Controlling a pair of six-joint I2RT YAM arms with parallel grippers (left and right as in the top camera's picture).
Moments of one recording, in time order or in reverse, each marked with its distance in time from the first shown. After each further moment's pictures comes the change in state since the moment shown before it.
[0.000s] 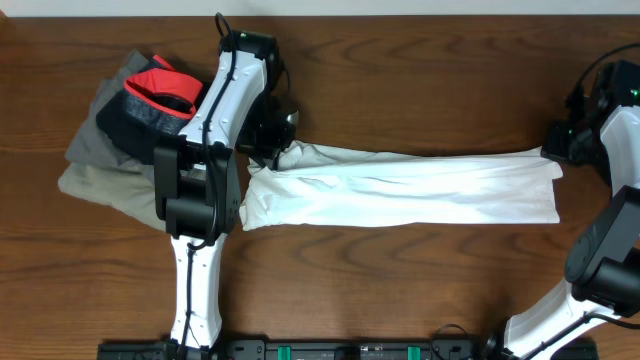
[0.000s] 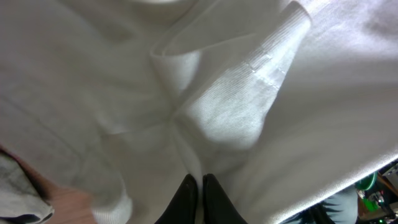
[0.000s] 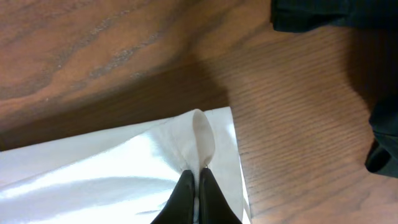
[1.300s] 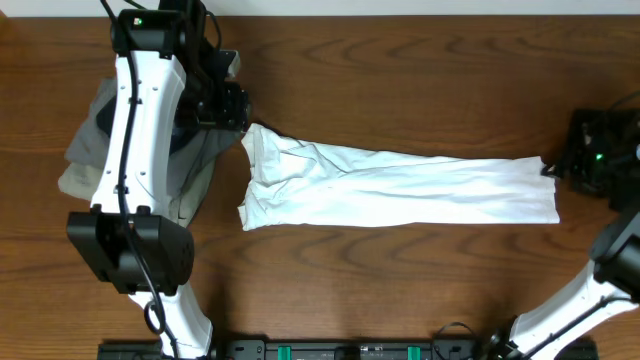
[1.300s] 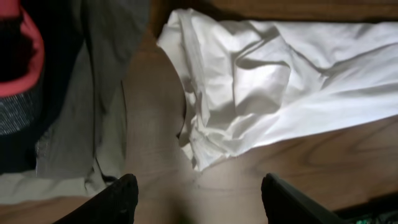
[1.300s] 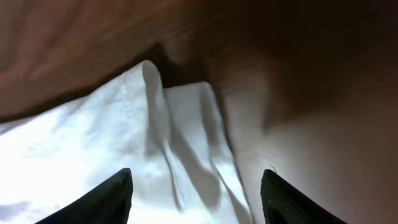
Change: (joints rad) left arm 0.170 -0.383 -0.013 0.120 -0.021 -0.034; right arm -0.215 0.166 0.000 -0.052 -0.326 -0.129
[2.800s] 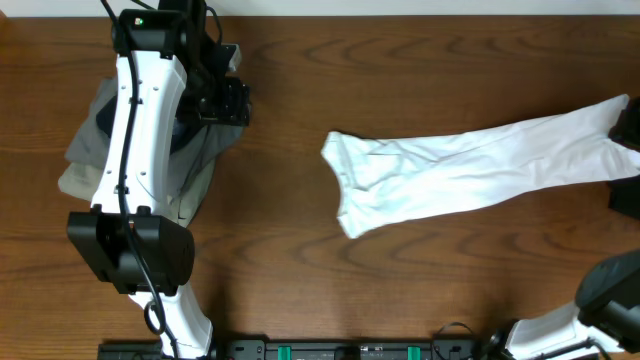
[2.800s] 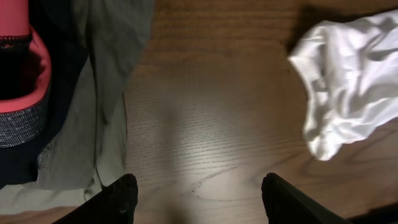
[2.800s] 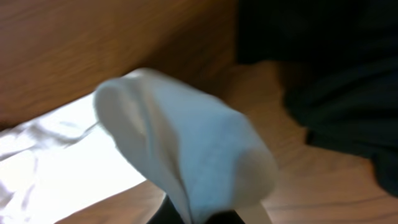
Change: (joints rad) left arm 0.000 0.000 0.000 0.035 0.003 -0.019; right arm 0.037 -0.307 0.317 -0.270 0.071 0.032
